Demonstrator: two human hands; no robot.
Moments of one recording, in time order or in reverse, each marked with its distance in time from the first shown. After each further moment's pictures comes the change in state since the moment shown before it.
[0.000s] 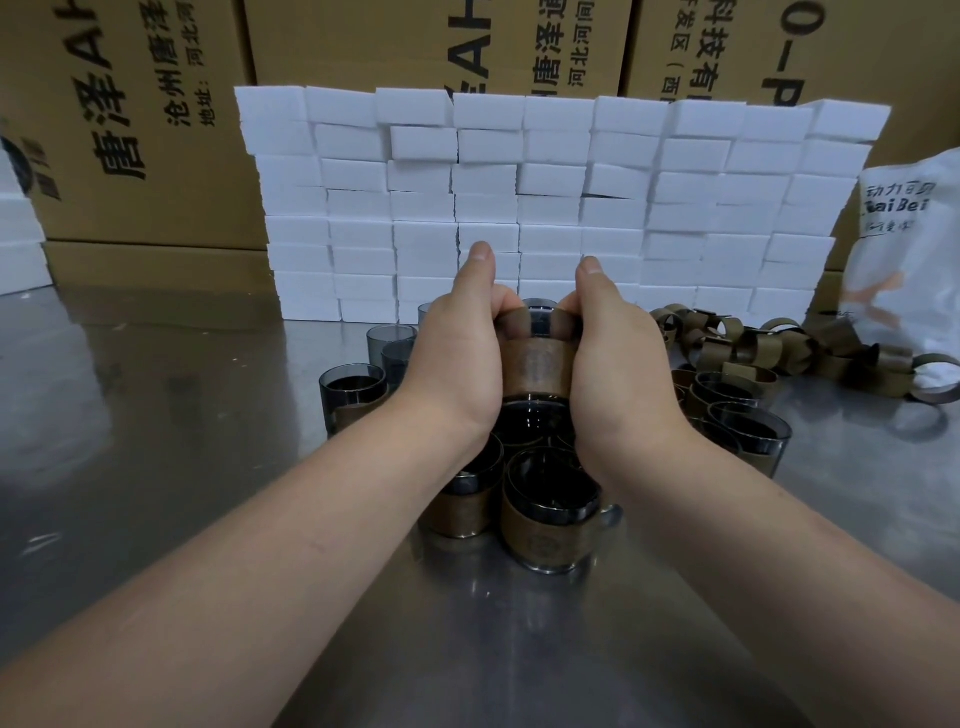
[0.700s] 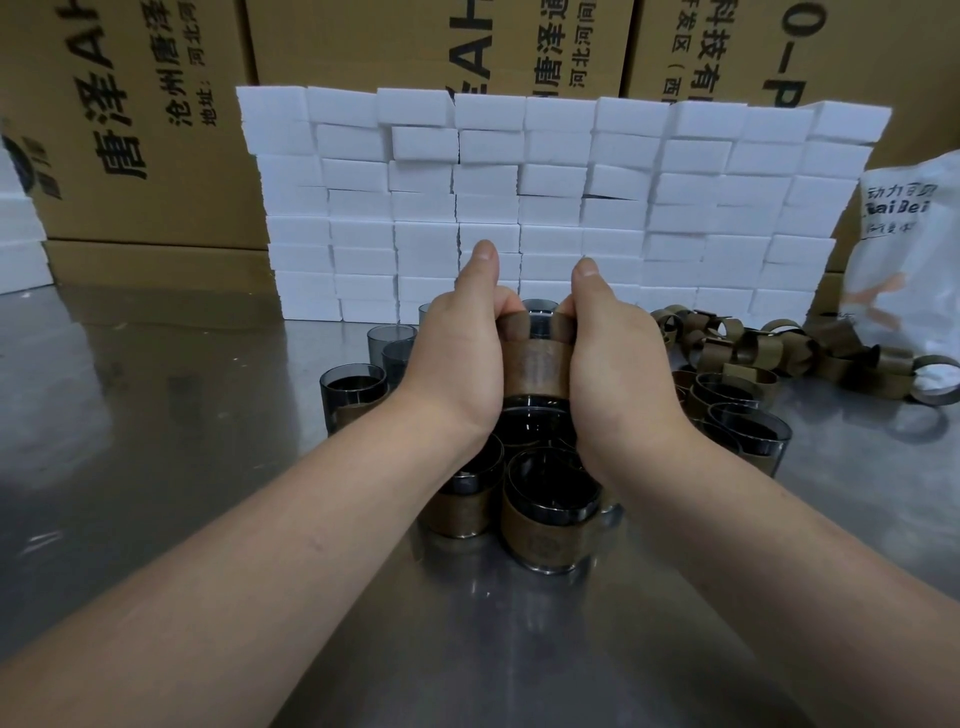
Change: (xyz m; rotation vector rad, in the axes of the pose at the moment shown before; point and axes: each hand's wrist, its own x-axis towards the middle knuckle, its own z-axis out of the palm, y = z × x) left_hand -0.001 0.001 -0.001 0.046 0.002 0.019; right_hand 0.000 0.000 0.000 -0.034 -0.010 0.008
